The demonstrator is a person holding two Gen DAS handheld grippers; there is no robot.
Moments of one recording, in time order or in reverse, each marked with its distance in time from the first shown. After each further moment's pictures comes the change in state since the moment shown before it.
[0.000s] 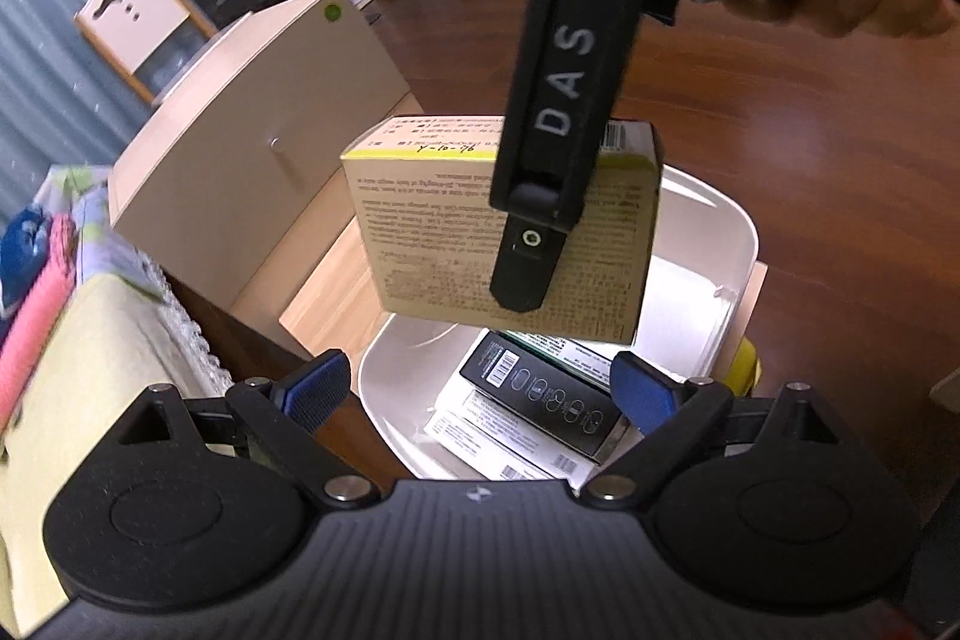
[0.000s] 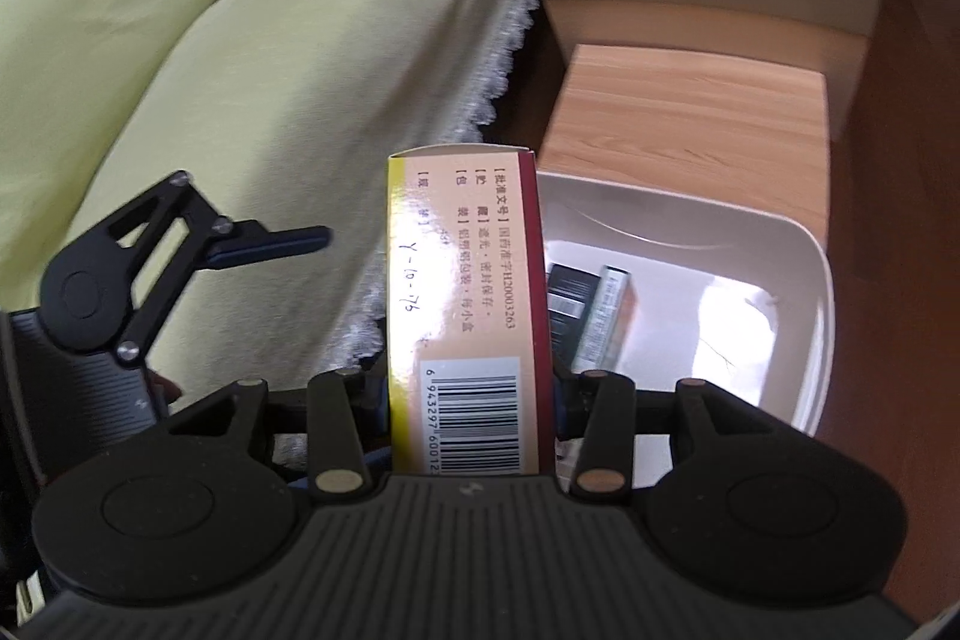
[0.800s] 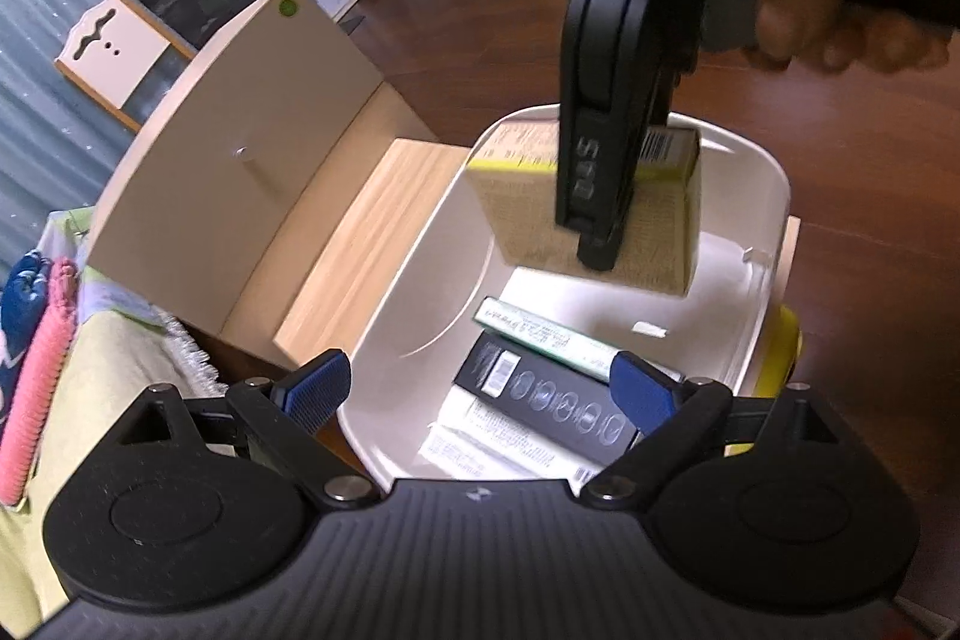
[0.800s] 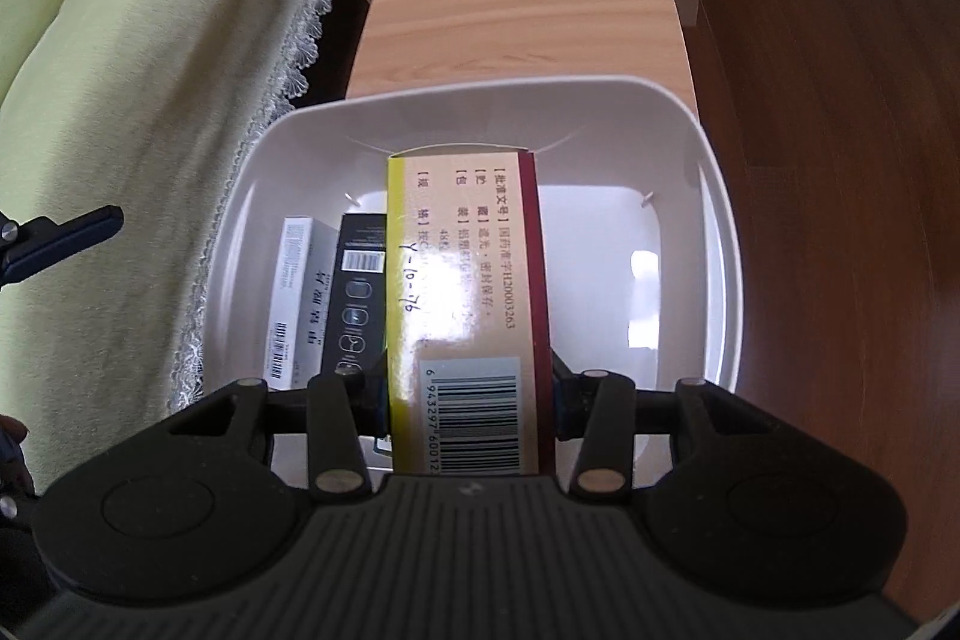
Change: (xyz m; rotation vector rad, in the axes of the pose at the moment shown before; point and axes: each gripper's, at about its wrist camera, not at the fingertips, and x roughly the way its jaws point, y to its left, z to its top) left arm 0.054 -0.025 -0.009 0.100 0.000 0.031; right arm 0.068 -0.076 -0.034 0.217 0.031 -0.213
